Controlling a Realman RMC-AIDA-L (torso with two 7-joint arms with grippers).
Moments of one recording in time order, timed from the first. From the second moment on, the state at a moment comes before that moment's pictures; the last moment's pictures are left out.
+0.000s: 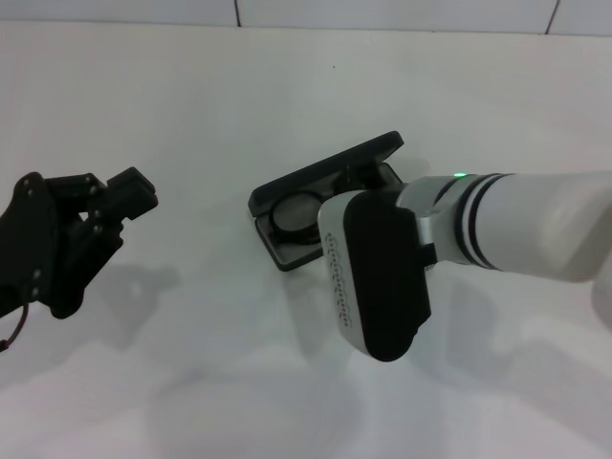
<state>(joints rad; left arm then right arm) -0.26 -1.90 1.42 0.31 0.83 1.98 -0.87 0.53 2.03 -2.25 -1.50 -2.90 -0.78 2.28</state>
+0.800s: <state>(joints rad) -0.42 -1.89 1.39 0.31 0.83 1.79 -1.01 0.16 2.02 -1.50 -1.74 -1.99 -1.15 2.01</state>
